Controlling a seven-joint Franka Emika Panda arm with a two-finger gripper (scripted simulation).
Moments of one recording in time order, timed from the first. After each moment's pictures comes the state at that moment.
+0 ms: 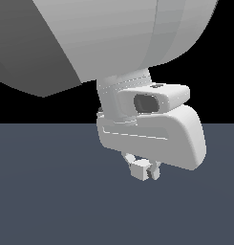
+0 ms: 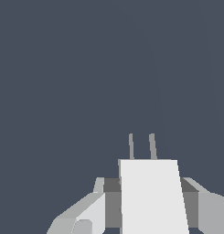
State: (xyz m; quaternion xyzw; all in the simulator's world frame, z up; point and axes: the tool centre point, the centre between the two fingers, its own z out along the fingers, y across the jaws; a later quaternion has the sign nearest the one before) arm -0.067 -0.051 0.012 0.89 -0.42 0.15 0.07
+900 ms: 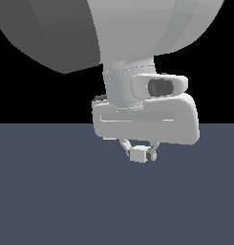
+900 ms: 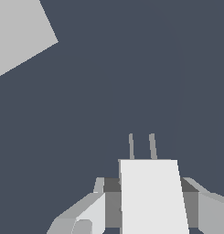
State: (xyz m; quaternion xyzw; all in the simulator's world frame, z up) arm -0.047 -0.050 0.036 0.94 -0.29 0.16 0.05
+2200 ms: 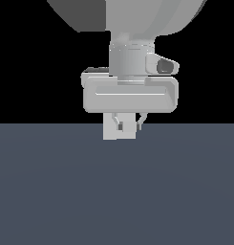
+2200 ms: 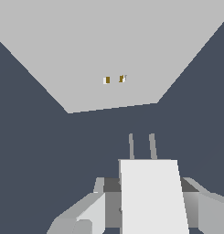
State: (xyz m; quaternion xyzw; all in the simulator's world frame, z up) arm -0.007 -0.029 0.091 0.99 0.00 0.17 0.00
